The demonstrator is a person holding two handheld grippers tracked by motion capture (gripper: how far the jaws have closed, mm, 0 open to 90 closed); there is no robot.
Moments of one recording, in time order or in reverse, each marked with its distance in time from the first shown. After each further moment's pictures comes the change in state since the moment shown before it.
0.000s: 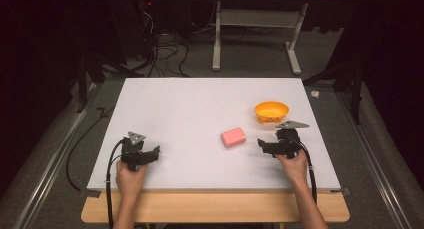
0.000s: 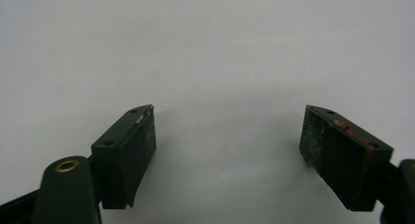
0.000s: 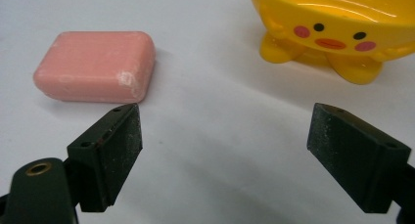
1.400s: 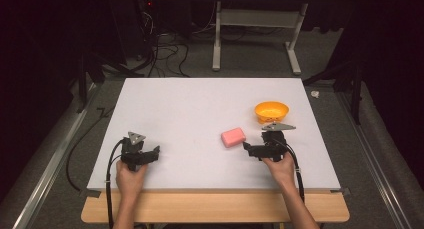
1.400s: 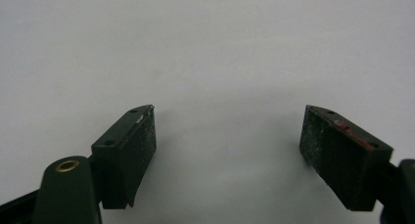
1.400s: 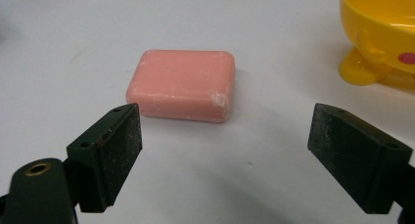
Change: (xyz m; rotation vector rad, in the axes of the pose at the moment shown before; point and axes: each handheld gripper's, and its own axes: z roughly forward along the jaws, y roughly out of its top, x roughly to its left) left arm 0.000 0.000 0.000 0.002 -0.002 -0.001; right arm 0.045 0.010 0.002 -0.021 0.086 -0.009
